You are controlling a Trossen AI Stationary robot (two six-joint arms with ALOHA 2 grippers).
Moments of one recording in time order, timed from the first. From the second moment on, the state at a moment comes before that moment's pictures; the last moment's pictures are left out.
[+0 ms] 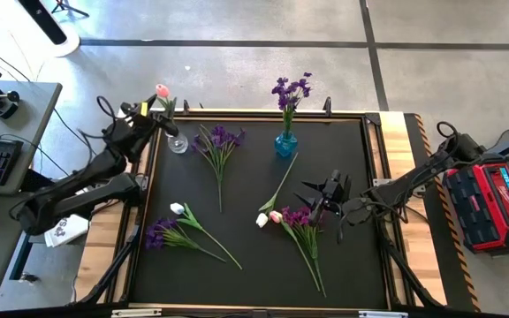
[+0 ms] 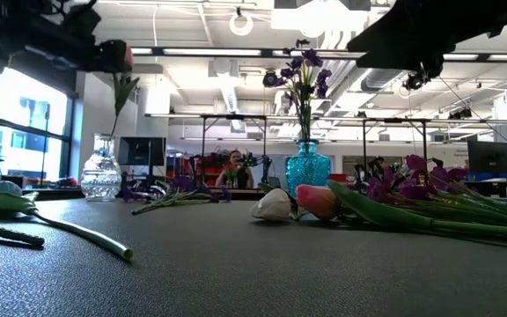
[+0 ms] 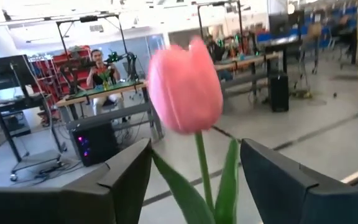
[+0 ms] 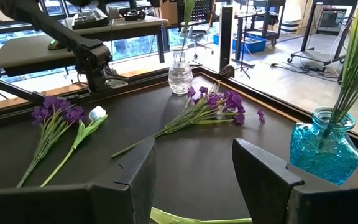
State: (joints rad) left arm 0.72 0.53 0.39 0.23 -0.49 0.24; right arm 0.50 1.17 0.52 0.33 0.96 0.34
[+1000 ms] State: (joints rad) left arm -0.04 0.73 0.69 0.06 -0.83 0.39; right arm 0.50 1.17 0.52 0.33 0.96 0.34
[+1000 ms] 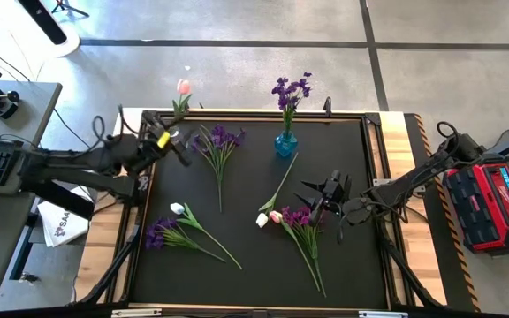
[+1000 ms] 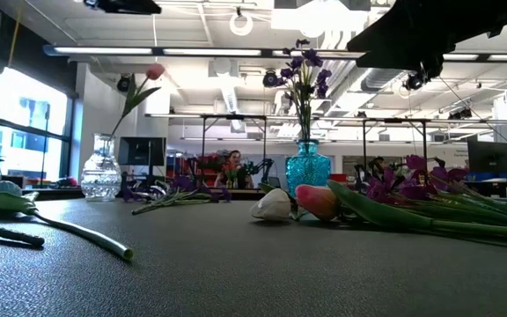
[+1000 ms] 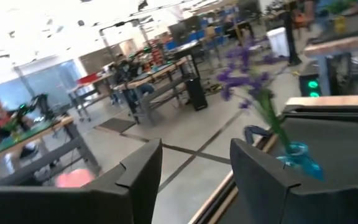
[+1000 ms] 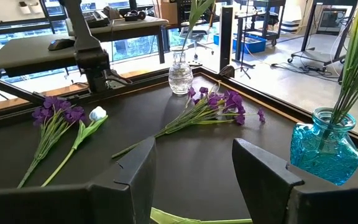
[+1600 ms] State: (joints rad) left arm -0.38 0.90 0.69 0.13 -0.95 0.37; right arm 0.50 1.17 0.52 0.33 0.96 0.34
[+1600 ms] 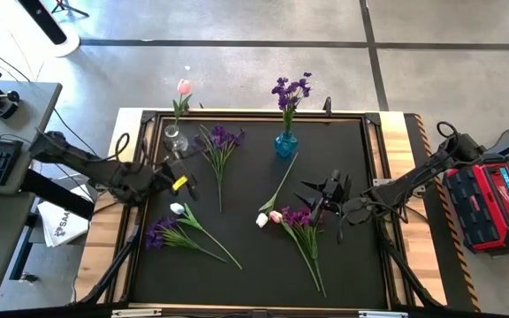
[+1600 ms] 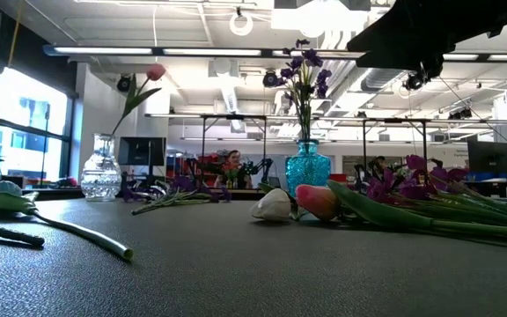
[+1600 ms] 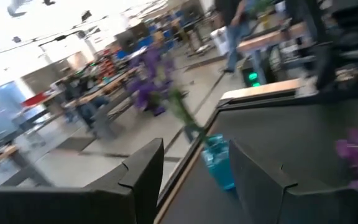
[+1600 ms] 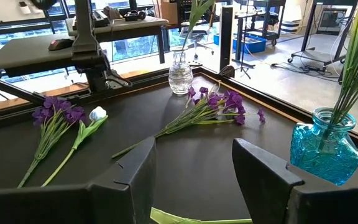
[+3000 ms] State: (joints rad) left arm -0.65 0.90 0.69 -0.14 -0.87 -0.03; right arm 0.50 1.25 0.52 0.31 0.80 0.36
